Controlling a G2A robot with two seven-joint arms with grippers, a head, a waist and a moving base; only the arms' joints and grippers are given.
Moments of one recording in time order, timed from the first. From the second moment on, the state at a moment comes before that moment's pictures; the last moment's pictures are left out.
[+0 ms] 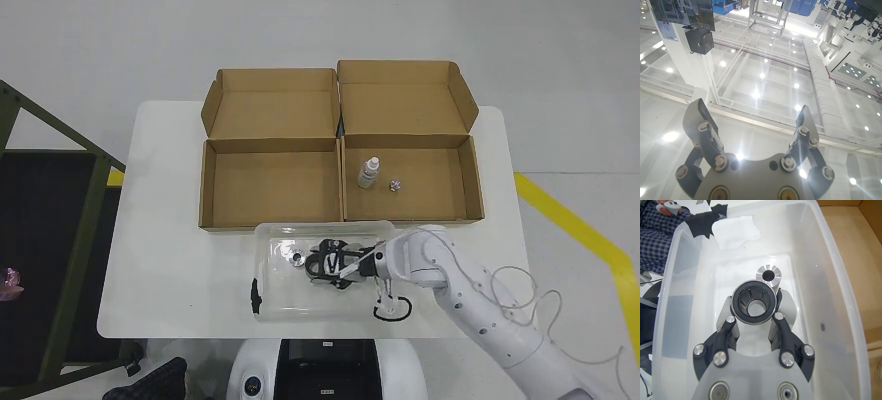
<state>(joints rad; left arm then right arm) -0.11 -0.30 -0.54 -1.19 3.07 0.29 0.07 -0.99 -1.13 0.83 -1.60 -1.11 -0.88 0.47</state>
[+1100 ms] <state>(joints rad) -0.11 -0.30 -0.54 -1.19 3.07 0.29 0.07 -1.09 -1.06 1.11 -1.92 -0.84 -0.88 0.44</state>
